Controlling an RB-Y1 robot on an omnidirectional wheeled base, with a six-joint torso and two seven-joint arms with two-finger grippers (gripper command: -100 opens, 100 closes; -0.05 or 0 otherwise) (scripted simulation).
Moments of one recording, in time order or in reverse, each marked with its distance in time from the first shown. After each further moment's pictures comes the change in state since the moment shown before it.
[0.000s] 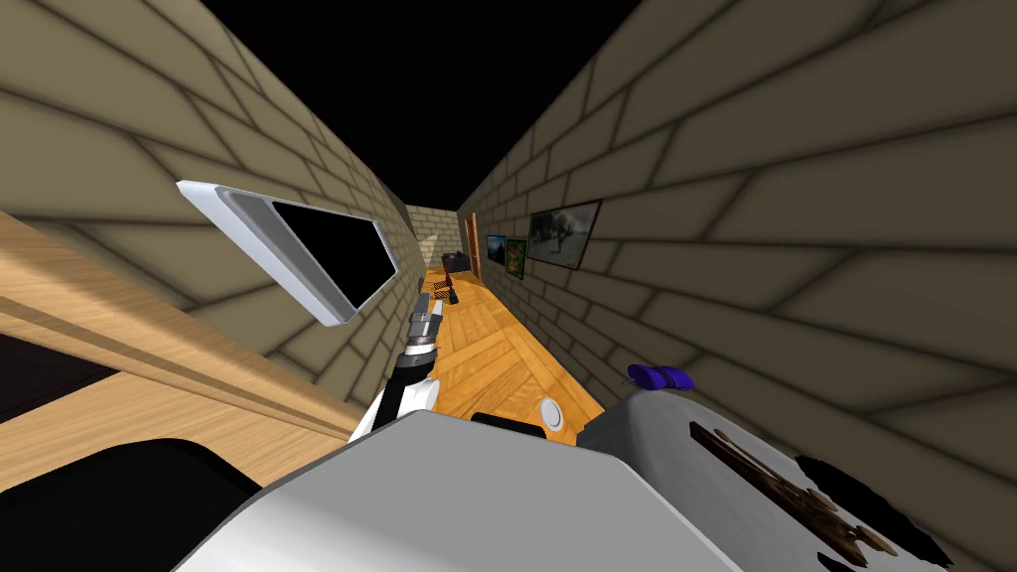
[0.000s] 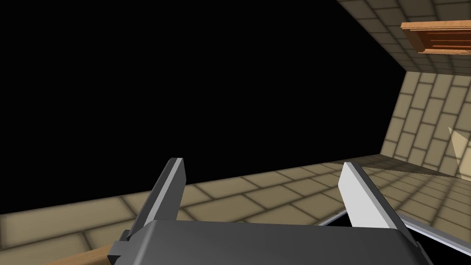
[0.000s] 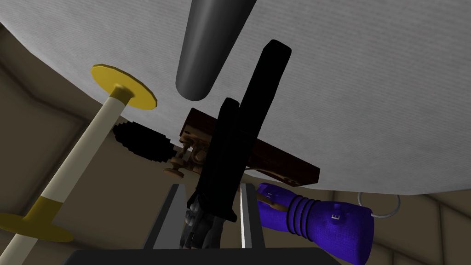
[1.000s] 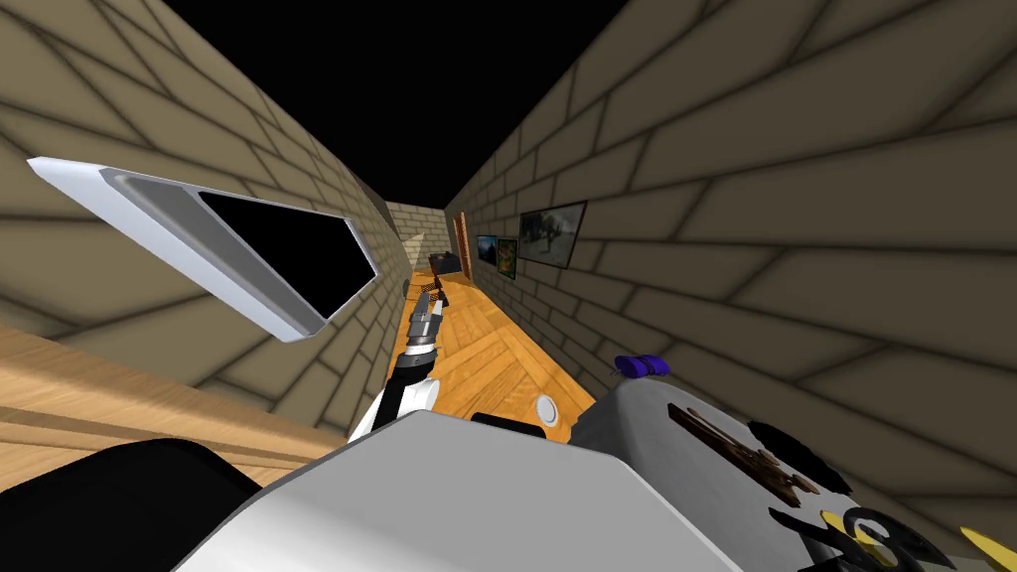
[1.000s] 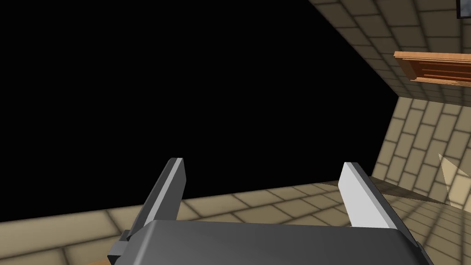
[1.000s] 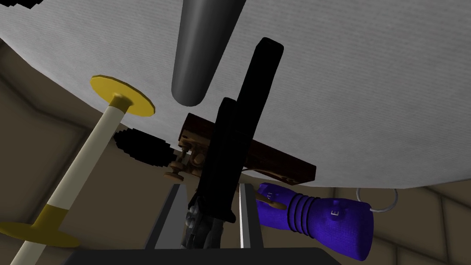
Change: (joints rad) left arm 0.000 0.000 0.000 0.000 0.000 0.000 0.000; right arm -0.034 -0.011 -0.060 -0.053 0.229 0.035 -0.162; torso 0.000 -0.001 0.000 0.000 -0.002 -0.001
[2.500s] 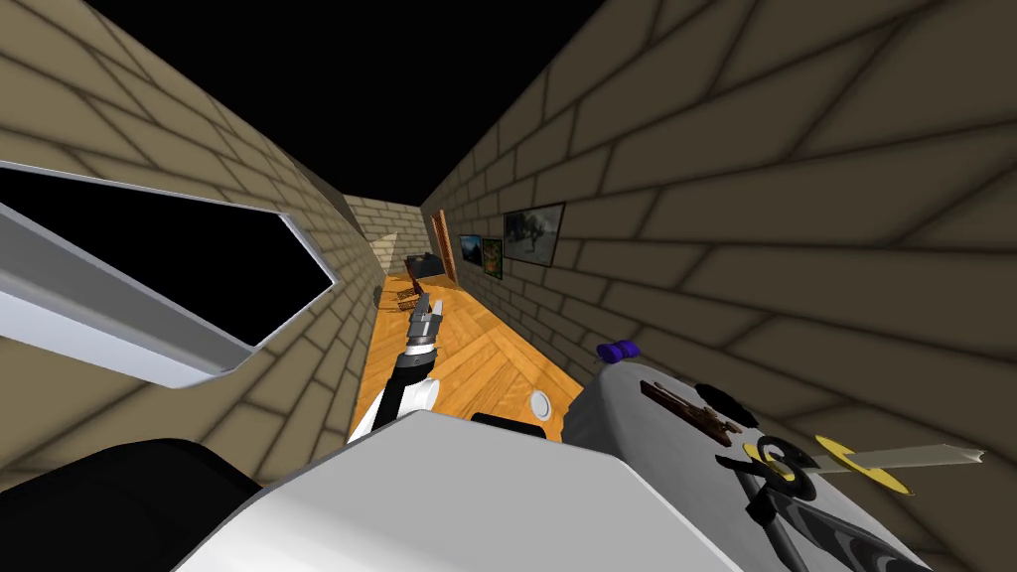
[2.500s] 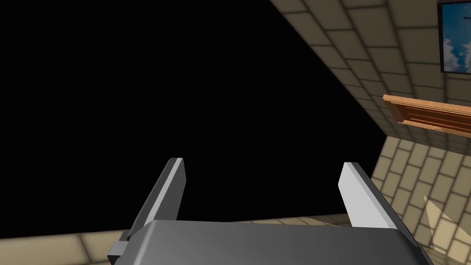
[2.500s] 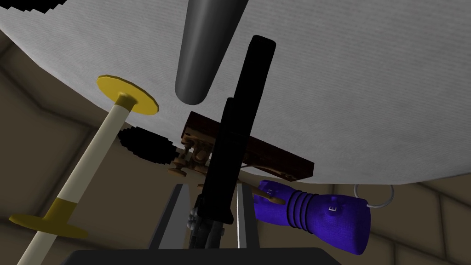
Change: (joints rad) left arm 0.000 0.000 0.000 0.000 0.000 0.000 0.000; right arm -0.058 -0.017 -0.101 -0.092 0.444 0.056 -0.281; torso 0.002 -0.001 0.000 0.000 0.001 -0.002
